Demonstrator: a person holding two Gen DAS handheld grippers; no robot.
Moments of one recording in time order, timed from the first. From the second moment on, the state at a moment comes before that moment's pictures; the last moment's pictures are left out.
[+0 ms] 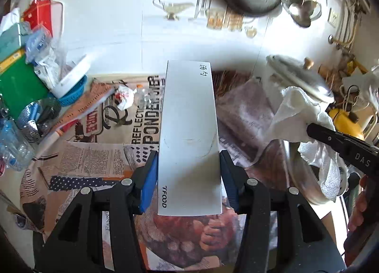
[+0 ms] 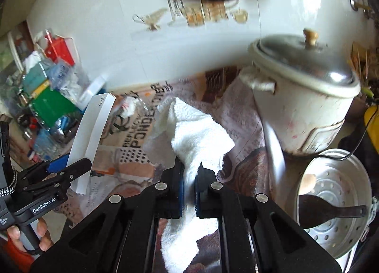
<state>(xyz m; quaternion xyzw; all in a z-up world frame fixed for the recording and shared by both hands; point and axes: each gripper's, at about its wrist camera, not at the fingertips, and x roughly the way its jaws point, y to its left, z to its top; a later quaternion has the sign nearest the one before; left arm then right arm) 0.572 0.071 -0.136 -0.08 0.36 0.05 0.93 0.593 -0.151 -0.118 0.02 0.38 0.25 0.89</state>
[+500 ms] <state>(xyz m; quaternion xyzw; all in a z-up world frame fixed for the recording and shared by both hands) 0.446 0.087 -0.108 -0.07 0.33 0.01 0.94 0.471 -0.132 -0.086 0.05 0.34 0.24 0.91</state>
